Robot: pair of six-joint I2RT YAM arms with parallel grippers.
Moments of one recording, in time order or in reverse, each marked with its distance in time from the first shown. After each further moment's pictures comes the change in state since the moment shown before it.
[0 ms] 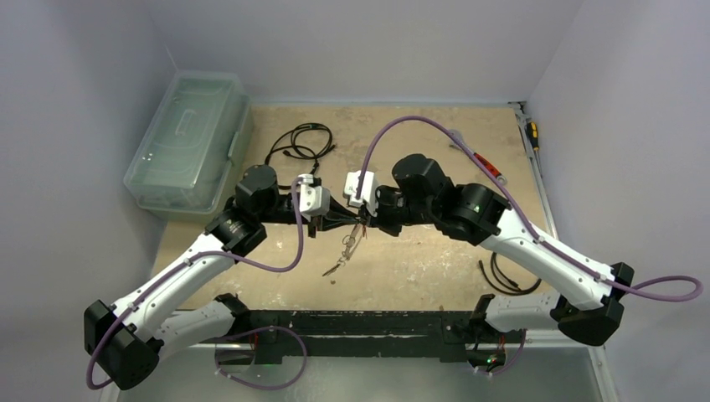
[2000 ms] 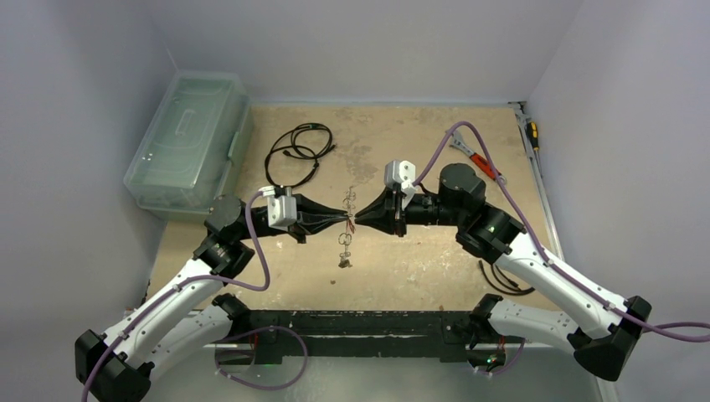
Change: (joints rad) left arm 0.034 -0.199 -0.206 0.409 -0.061 -0.256; right arm -0.194 -0.232 -0.403 0.636 -0.423 0.289
